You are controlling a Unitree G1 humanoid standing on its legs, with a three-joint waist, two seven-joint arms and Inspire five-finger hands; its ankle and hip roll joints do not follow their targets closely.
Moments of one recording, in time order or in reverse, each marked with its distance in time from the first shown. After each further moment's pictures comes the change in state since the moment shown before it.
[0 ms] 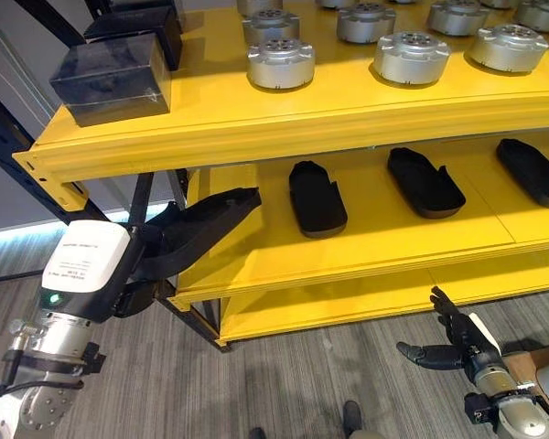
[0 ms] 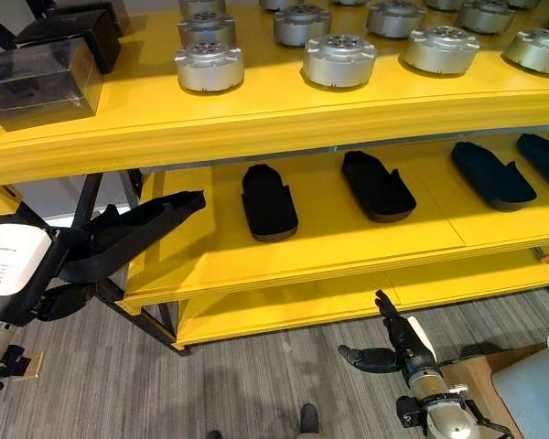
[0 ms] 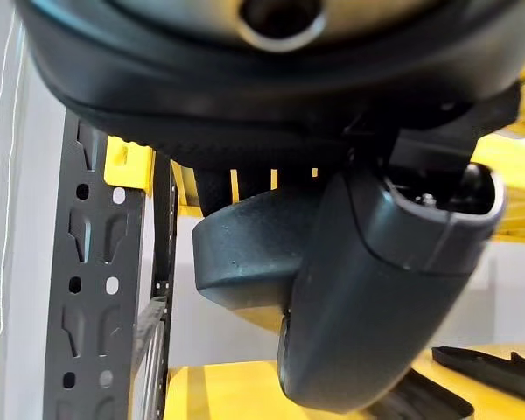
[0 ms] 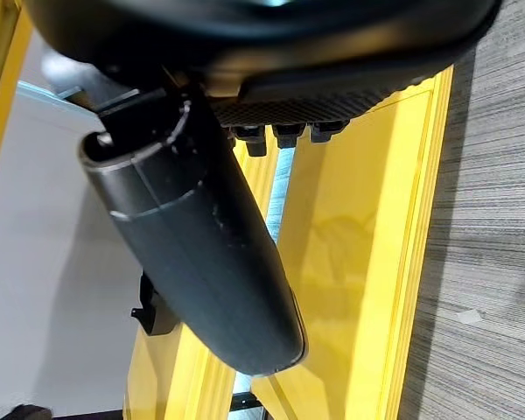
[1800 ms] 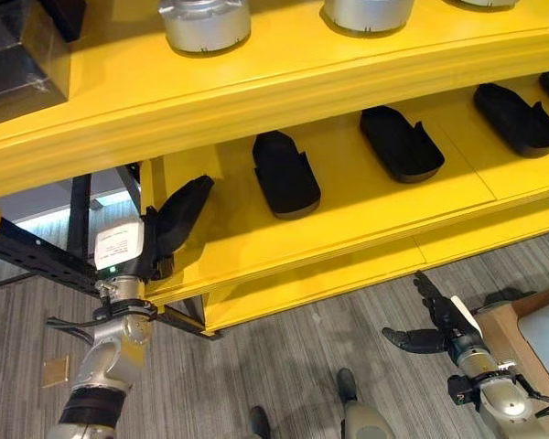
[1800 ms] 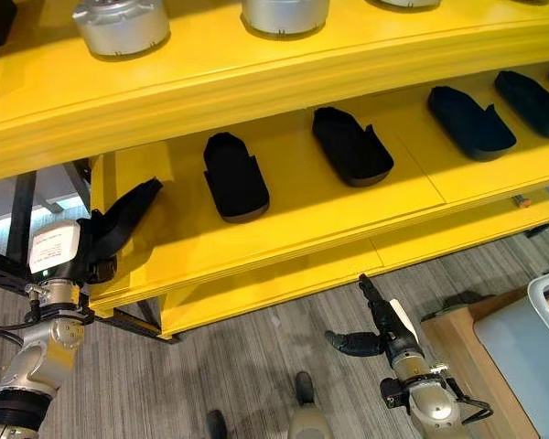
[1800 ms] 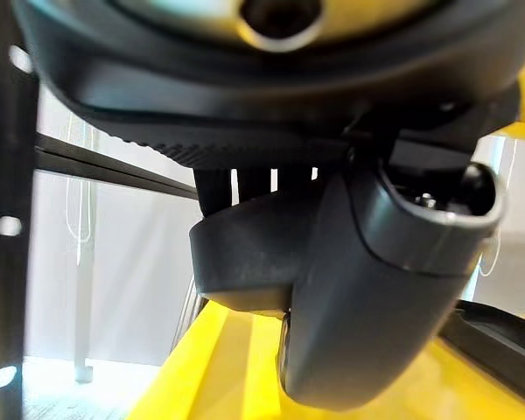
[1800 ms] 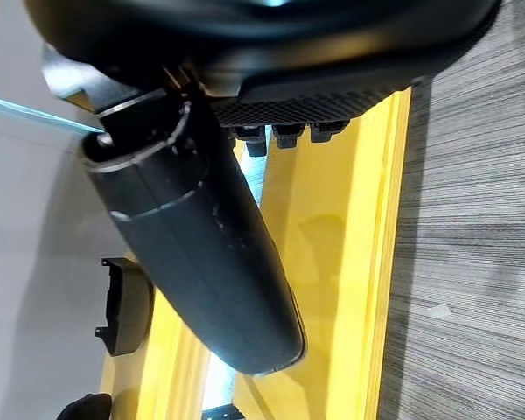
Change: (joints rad) left arm -0.597 -0.157 -0.367 0.669 0.101 0.346 0.205; right arm -0.103 -0.016 0.089 -0.003 -0.023 0.005 -0.039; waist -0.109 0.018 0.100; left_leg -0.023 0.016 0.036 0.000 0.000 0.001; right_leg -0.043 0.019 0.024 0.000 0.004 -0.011
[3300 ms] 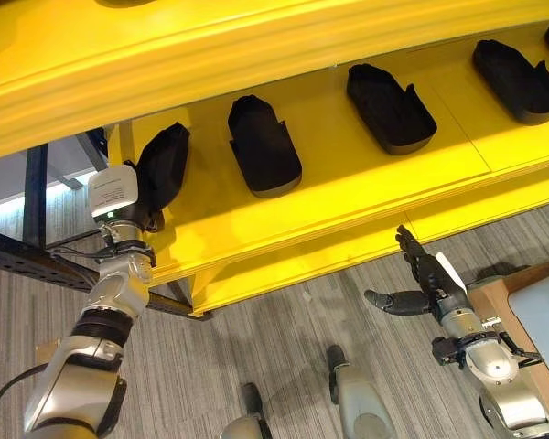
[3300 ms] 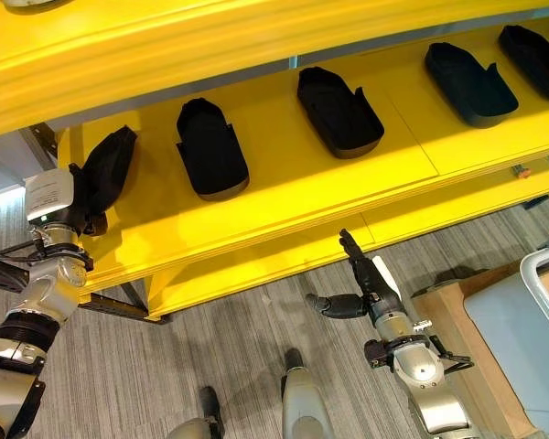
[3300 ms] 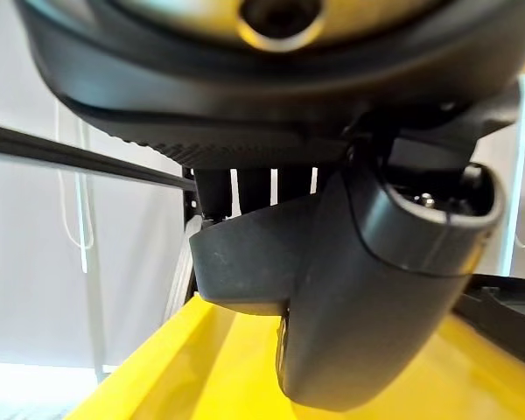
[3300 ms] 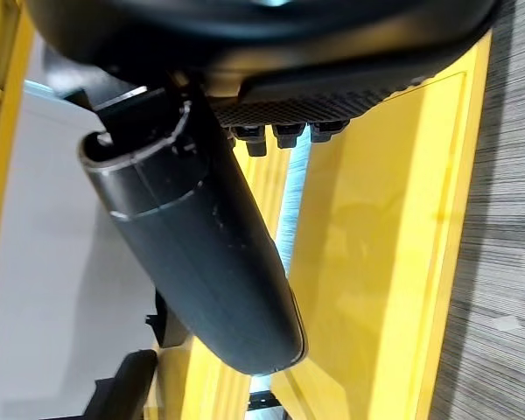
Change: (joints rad) left arm -0.441 0.091 -0.230 0.410 -0.120 0.072 0.047; right arm -0.173 -0.036 0.069 -0.073 0.023 -0.011 -0.030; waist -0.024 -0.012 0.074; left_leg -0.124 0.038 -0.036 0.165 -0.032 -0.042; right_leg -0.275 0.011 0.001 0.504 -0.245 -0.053
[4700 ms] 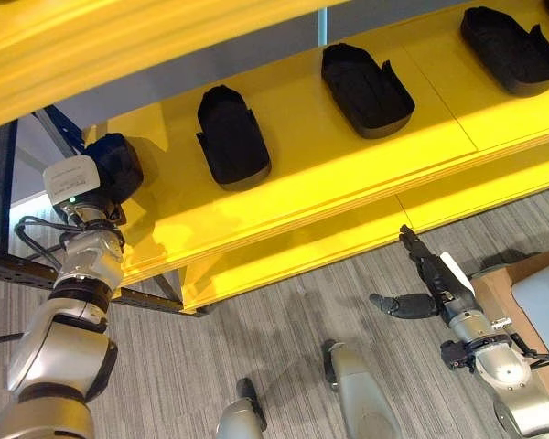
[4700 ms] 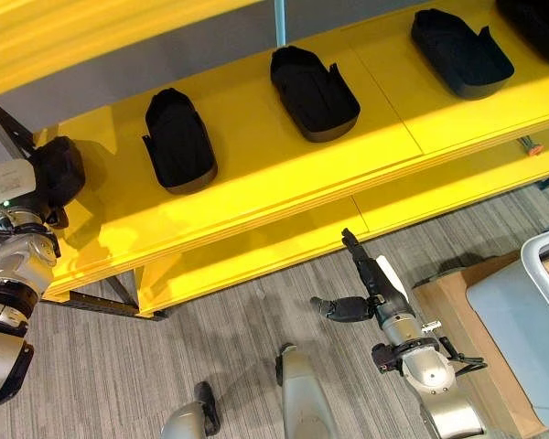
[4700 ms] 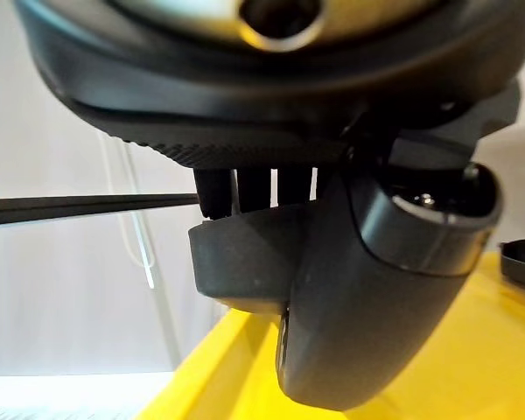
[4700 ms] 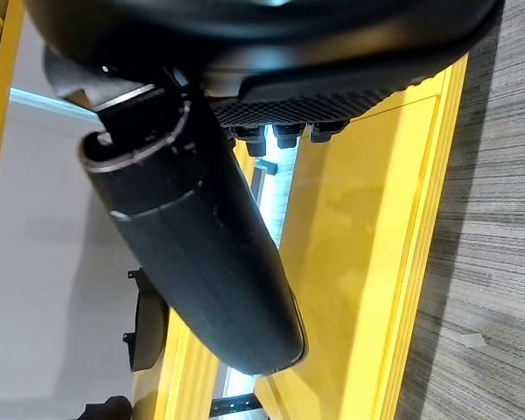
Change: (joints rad) left arm -0.264 0.081 -0.170 0.362 -0.063 0.013 -0.019; right arm 0.046 -0.073 0.005 -0.047 0.000 -0.022 -0.025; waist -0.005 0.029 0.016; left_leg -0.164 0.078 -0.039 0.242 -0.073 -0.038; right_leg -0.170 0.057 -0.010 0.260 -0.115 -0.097
